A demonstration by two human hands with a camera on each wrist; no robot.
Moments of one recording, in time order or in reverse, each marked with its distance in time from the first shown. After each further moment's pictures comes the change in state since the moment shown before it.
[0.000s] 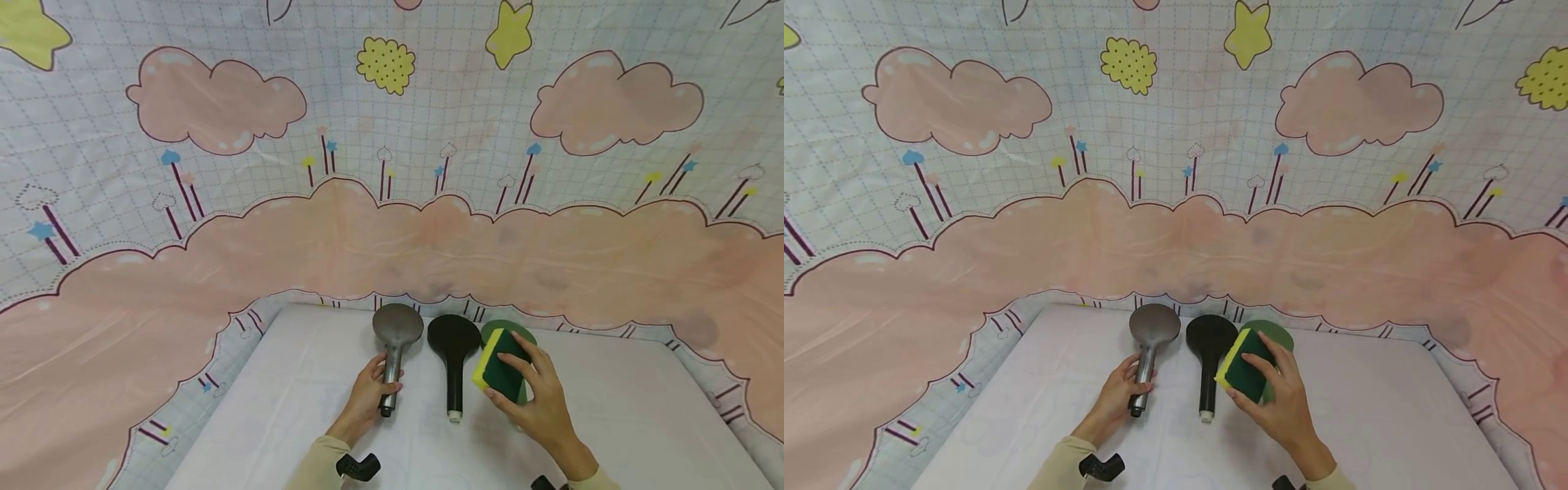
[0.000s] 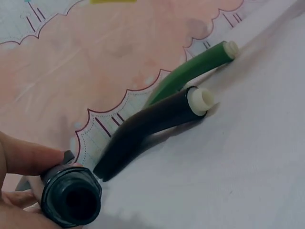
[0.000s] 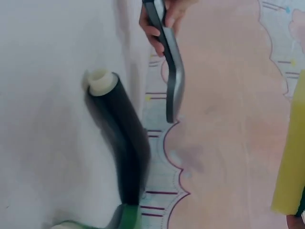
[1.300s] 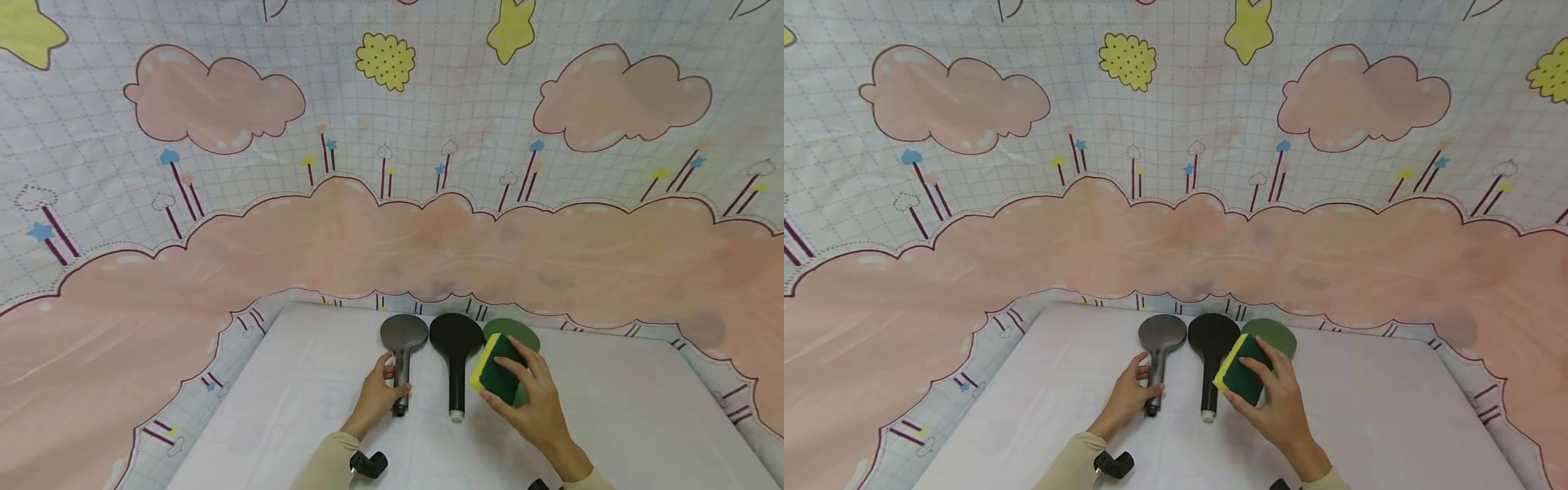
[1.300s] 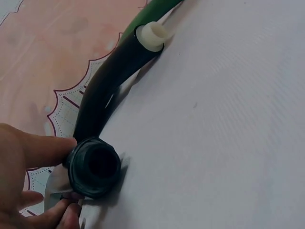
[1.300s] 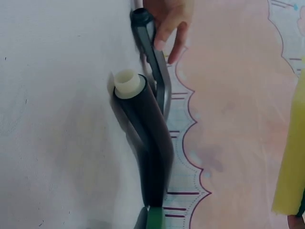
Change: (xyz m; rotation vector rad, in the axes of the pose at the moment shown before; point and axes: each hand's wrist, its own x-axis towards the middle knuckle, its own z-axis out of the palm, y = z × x) left_hand 0.016 -0.019 0.006 0.627 0.155 0.114; right_hand -0.008 0.006 0.013 -0.041 0.007 0.019
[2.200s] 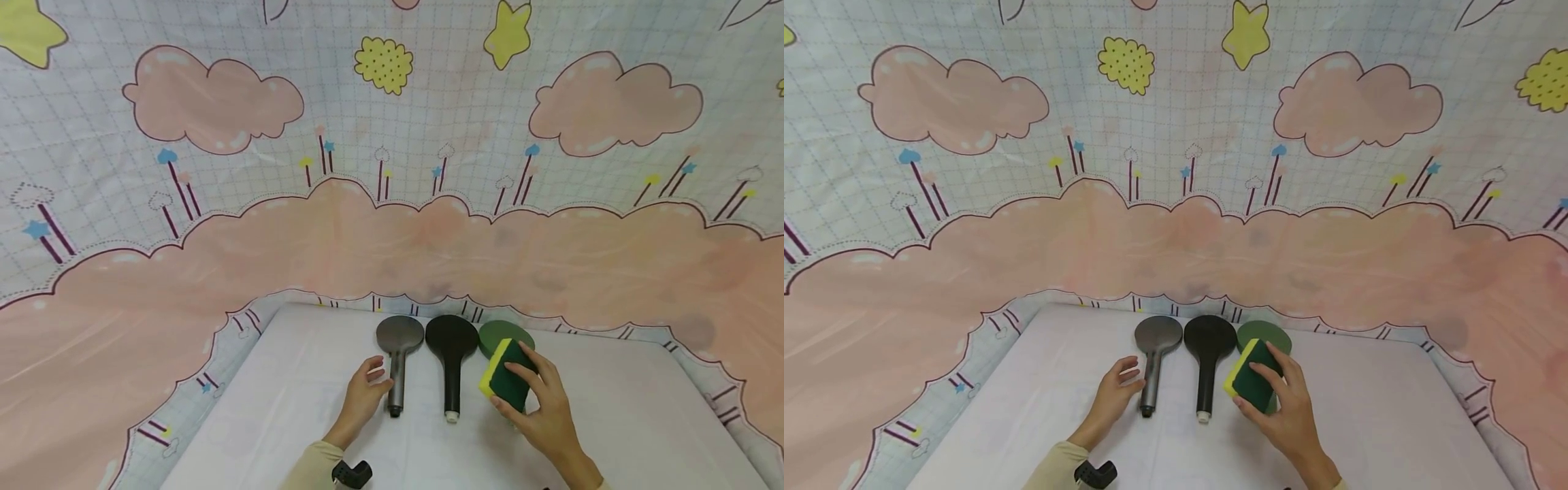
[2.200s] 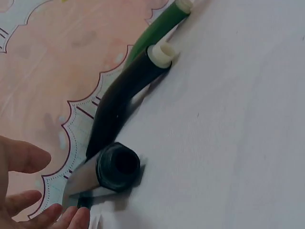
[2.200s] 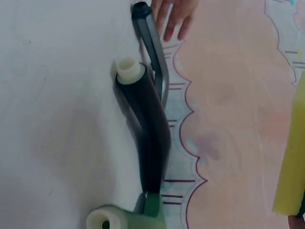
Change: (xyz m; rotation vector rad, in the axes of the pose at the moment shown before) left_hand -0.015 0.006 -0.017 -0.200 0.063 -0.011; right_hand -0.008 0.005 -0.017 0.007 -0.007 0.059
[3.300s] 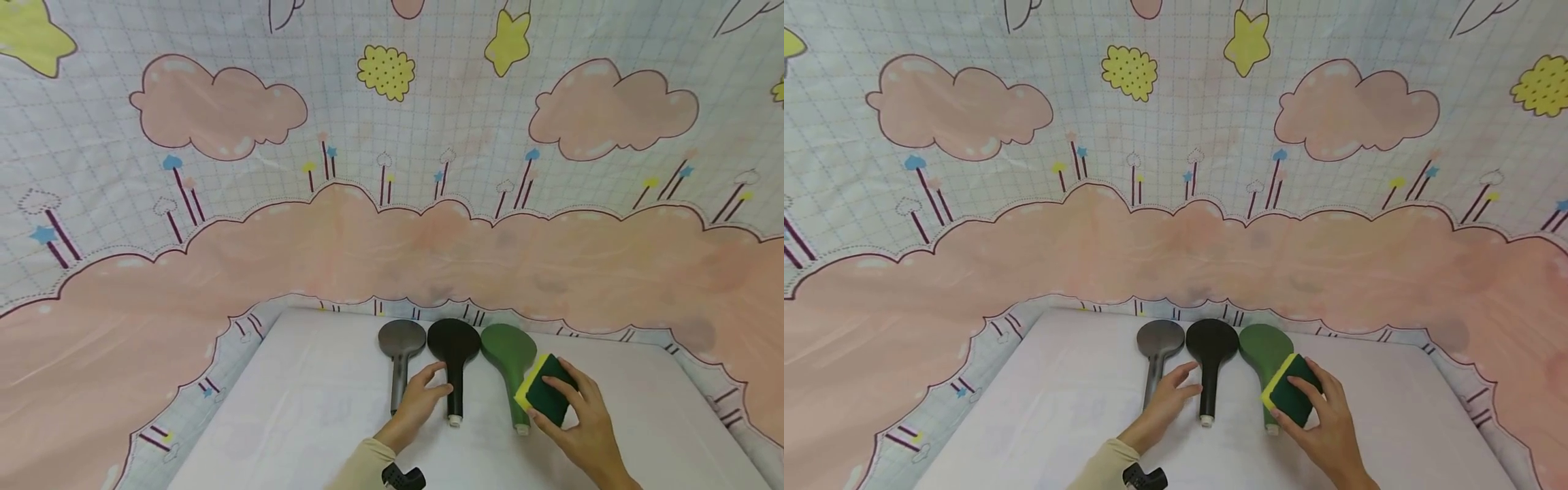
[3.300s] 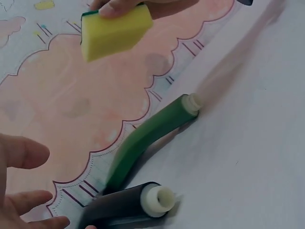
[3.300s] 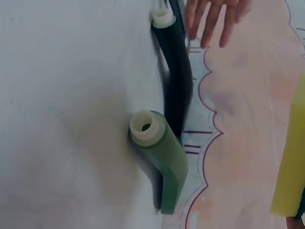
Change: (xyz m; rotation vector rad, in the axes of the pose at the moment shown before) left_hand -0.015 0.046 0.077 -0.145 -0.214 -0.070; right_hand -0.021 0.022 -0.035 -0.120 -0.001 0.122
